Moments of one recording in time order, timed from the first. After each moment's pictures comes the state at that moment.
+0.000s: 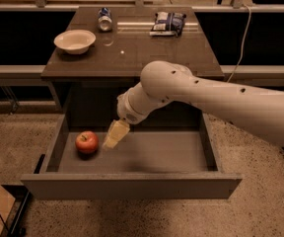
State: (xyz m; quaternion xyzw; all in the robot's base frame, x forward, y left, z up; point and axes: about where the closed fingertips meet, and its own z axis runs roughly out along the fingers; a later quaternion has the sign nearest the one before) arm 0.588 0.079 0.723 -0.61 0.71 0.17 0.29
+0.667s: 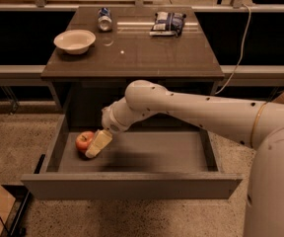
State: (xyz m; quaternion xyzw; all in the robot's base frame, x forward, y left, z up) arm 0.601 0.145 0.660 -0.60 0.70 0.23 0.30
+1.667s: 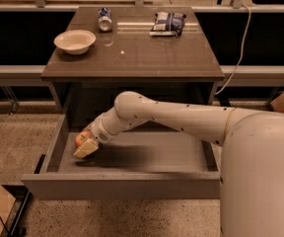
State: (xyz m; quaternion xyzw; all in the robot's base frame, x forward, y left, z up) arm 0.590 0.199 0.612 -0.60 0.69 0.30 0.28
